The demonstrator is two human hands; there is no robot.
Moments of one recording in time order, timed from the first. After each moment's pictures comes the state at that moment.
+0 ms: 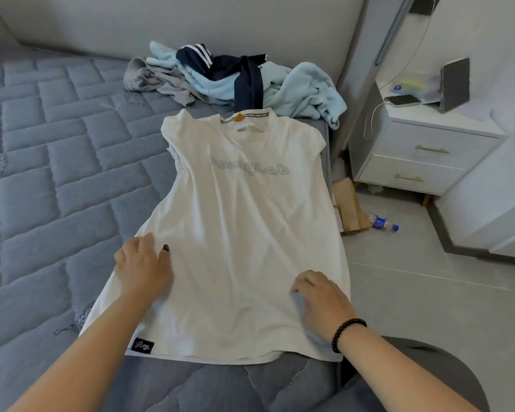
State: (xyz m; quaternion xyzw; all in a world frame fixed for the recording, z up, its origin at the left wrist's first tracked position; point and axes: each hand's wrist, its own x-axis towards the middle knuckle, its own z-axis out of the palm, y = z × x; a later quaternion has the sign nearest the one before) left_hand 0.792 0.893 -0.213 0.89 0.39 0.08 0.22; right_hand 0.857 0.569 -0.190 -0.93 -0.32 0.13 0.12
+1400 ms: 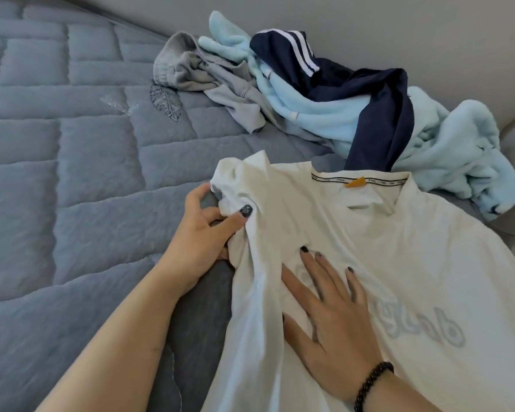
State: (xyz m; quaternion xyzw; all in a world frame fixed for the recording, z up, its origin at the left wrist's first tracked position) left_hand 1.099 1.109 -0.249 0.60 0.21 0.12 0.76; right_hand 1.123 0.879 -0.257 -0.92 -0.37 0.01 0.11
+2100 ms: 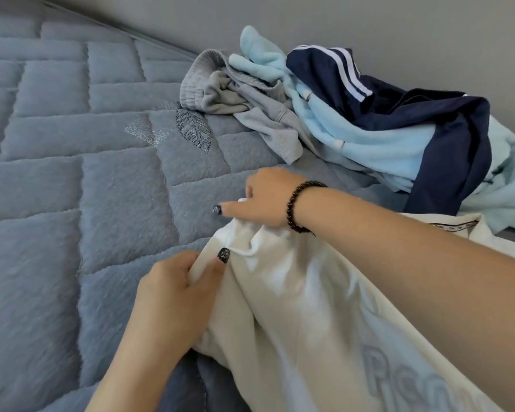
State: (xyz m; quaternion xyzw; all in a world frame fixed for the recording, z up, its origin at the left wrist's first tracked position) left_hand 1.079 1.176 -0.233 0.76 0.40 0.13 0.49; right_hand 1.259 1.135 -0.171 -0.90 -0.41 0.16 -0.03
